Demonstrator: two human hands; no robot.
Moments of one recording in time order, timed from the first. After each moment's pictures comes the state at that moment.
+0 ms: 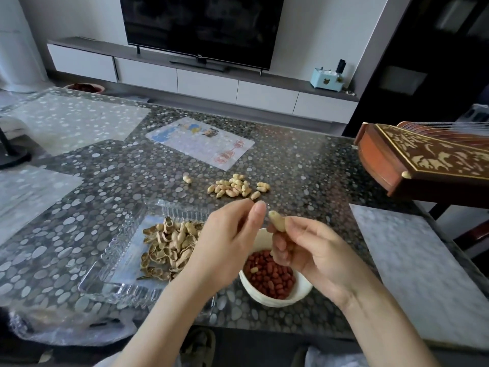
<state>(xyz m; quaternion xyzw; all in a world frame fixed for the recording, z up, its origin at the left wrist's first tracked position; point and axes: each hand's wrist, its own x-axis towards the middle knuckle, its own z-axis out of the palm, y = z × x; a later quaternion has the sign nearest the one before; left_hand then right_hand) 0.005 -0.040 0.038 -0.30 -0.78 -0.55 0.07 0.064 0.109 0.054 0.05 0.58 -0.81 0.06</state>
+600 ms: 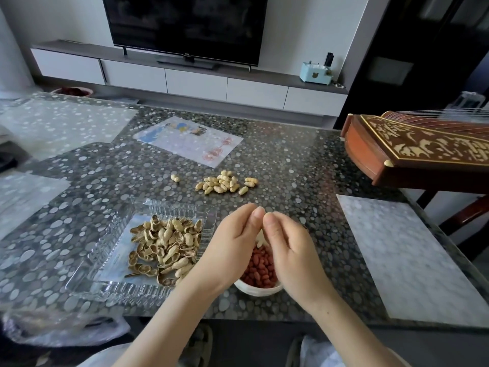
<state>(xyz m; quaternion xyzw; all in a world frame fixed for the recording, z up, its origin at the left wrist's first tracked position) 0.025 -0.013 0.034 -0.28 -0.71 -0.64 -0.09 0.080 0.094 0.037 -0.02 0.82 -0.54 -0.18</state>
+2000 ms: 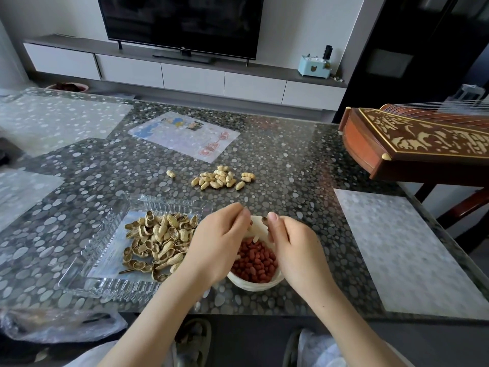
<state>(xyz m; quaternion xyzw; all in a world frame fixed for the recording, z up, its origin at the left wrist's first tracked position) 0.019 -0.017 0.026 -0.25 -0.81 -0.53 -0.02 0.079 0.110 0.022 0.13 0.90 -0.37 -0.17</state>
